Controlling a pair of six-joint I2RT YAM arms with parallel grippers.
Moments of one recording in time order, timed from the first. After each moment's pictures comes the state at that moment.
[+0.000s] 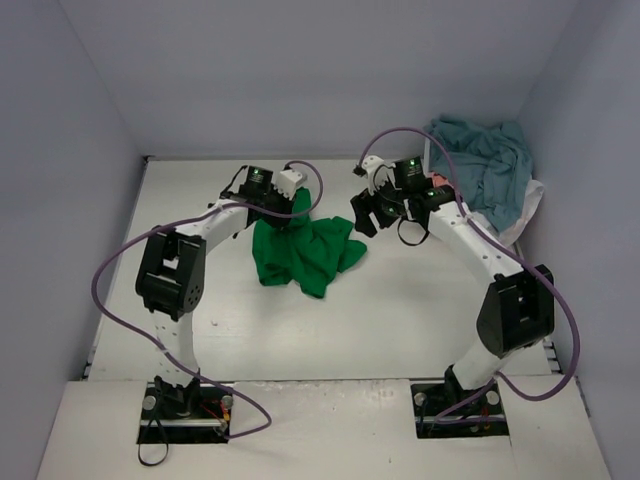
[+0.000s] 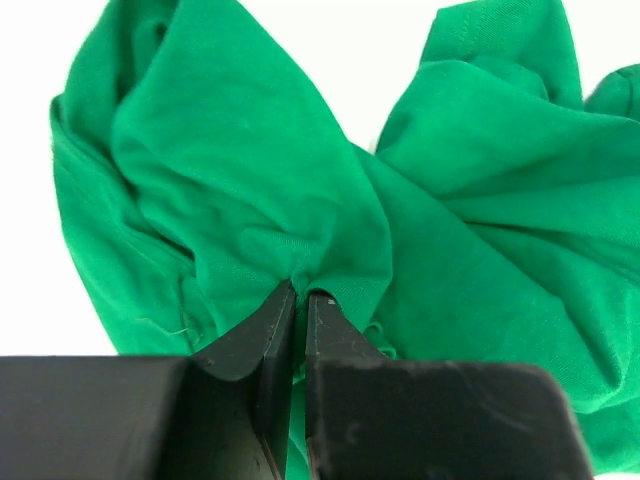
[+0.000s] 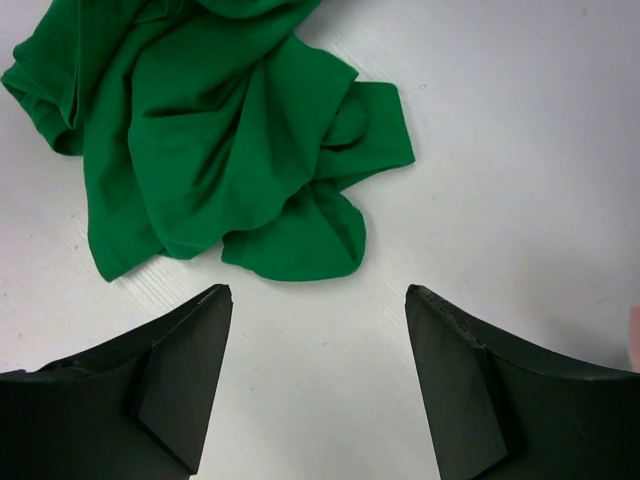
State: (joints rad) left arm -0.35 1.97 1.45 -0.27 0.34 0.23; right arm 0.35 1.62 1.35 -0.52 -0.37 -0.31
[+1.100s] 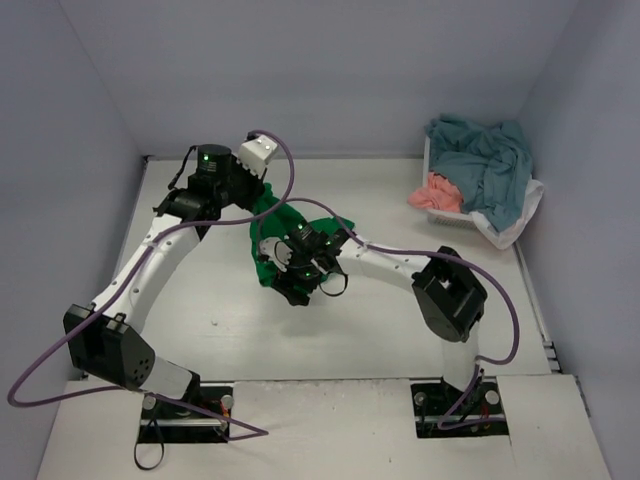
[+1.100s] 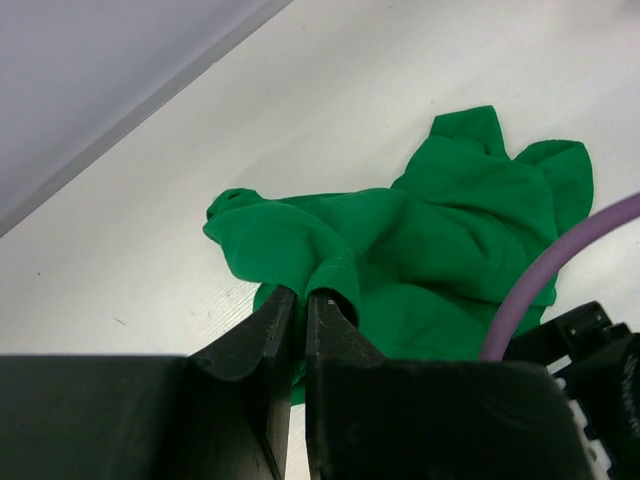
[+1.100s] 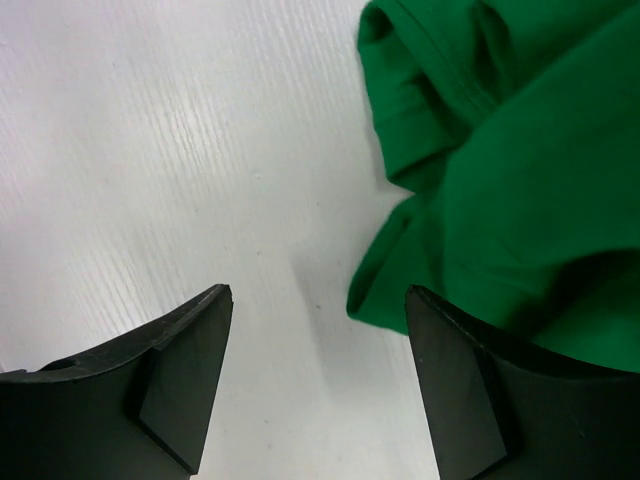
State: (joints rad) left arm -0.35 1.44 1.42 -0.47 0.19 0.28; right arm 0.86 1.91 1.36 -0.50 -0.32 -0.35
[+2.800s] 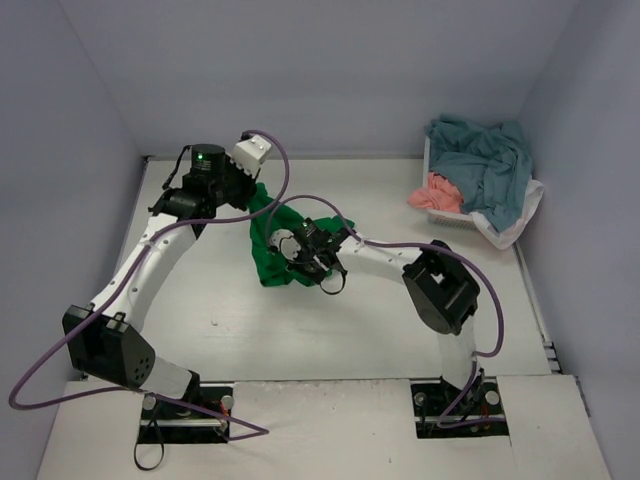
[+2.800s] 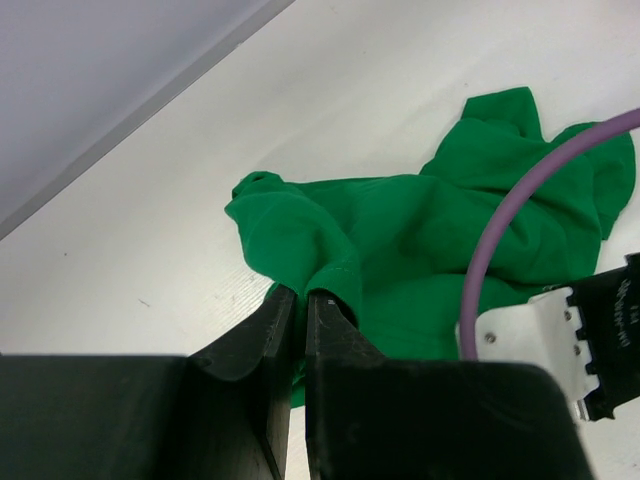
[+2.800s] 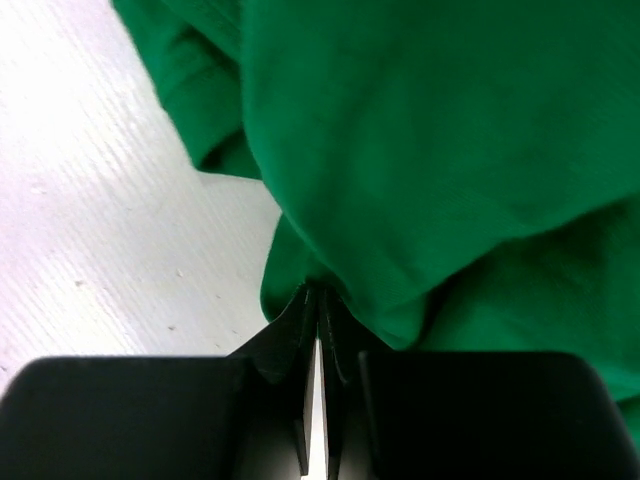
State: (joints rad) left arm -0.31 1.44 1.42 -0.49 0.18 0.31; right arm 0.83 1.99 1.36 -0.42 -0.09 -0.33
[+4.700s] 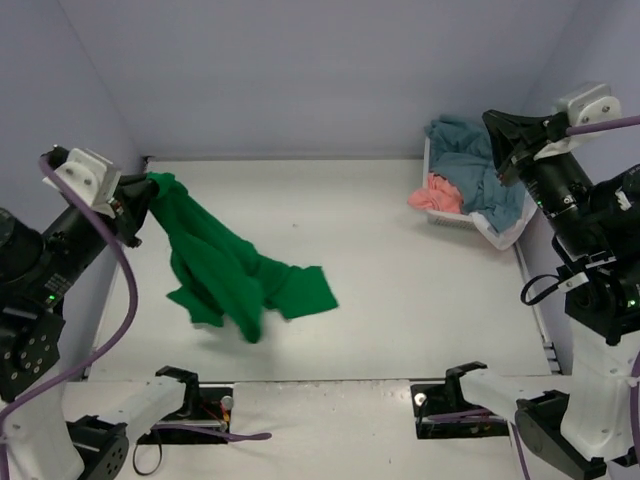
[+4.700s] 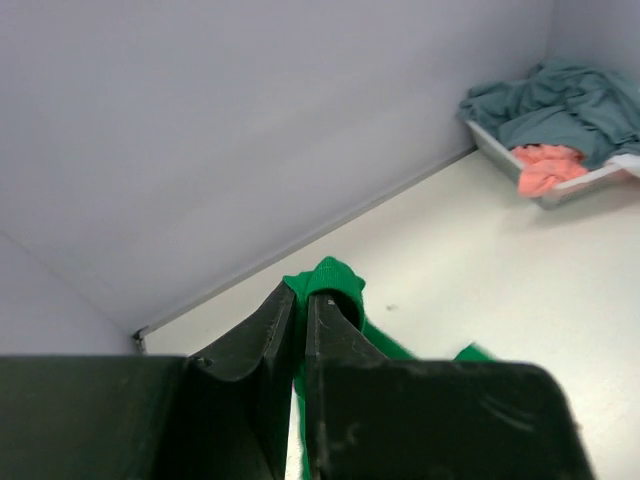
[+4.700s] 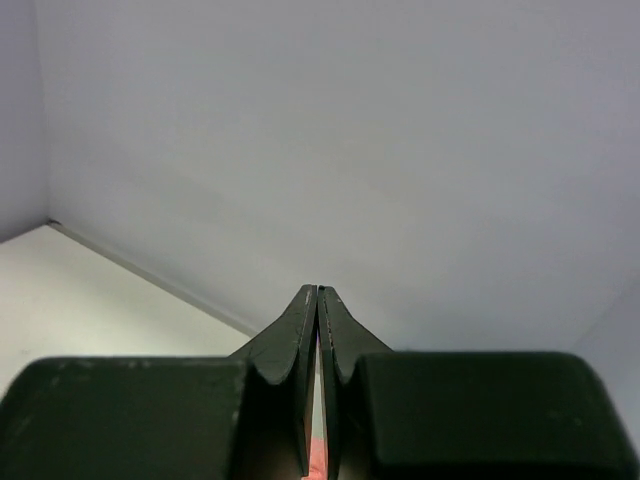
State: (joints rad) left arm -0.22 1.01 1.99 -0.96 0.24 0.25; right arm 0.26 1.11 1.96 -0.58 -0.18 -0.27
